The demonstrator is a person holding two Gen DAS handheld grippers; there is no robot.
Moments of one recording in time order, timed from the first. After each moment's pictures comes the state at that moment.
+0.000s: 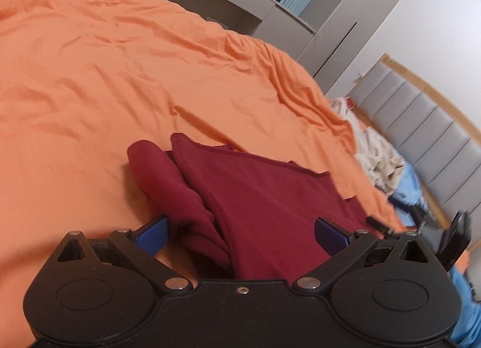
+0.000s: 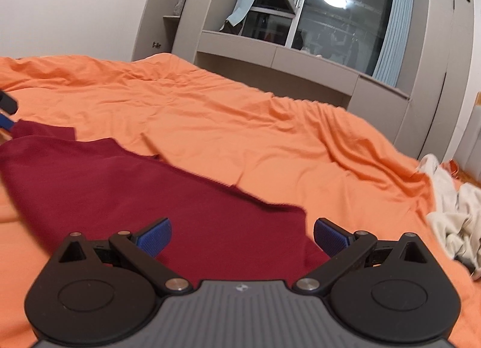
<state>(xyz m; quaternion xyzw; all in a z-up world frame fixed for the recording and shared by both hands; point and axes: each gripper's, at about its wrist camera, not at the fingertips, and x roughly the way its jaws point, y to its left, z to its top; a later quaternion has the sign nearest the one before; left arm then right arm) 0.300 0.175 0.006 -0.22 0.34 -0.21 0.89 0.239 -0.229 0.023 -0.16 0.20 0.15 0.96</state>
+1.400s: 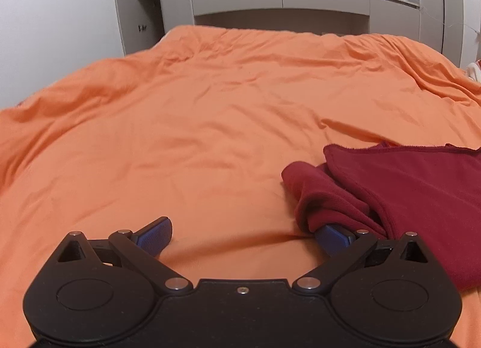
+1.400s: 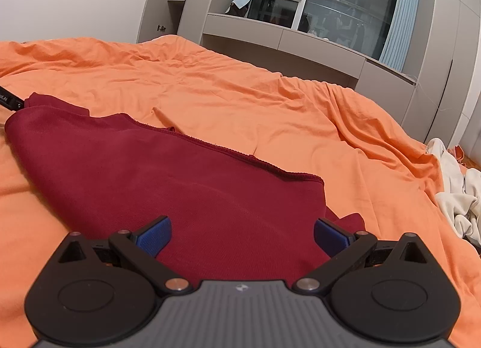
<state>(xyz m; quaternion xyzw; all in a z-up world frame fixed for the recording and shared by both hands) 0.281 0.158 0.012 0.02 0.33 0.11 0.94 0.231 -0.222 0.003 -0.16 0.22 0.15 0.95</state>
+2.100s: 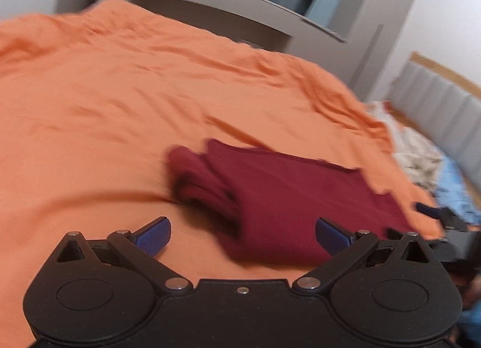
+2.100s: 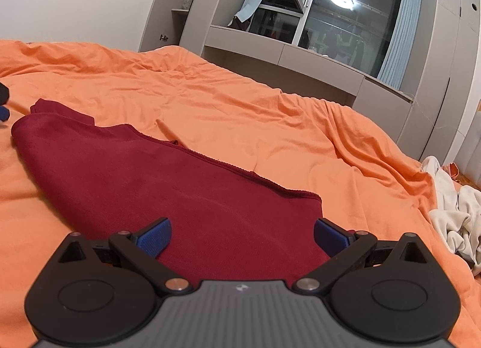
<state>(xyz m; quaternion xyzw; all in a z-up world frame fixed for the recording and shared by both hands) 0.226 0.148 0.026 -0.16 0.32 -0.12 0.93 0.220 -0.215 0.008 -0.18 0.19 0.14 0.95</state>
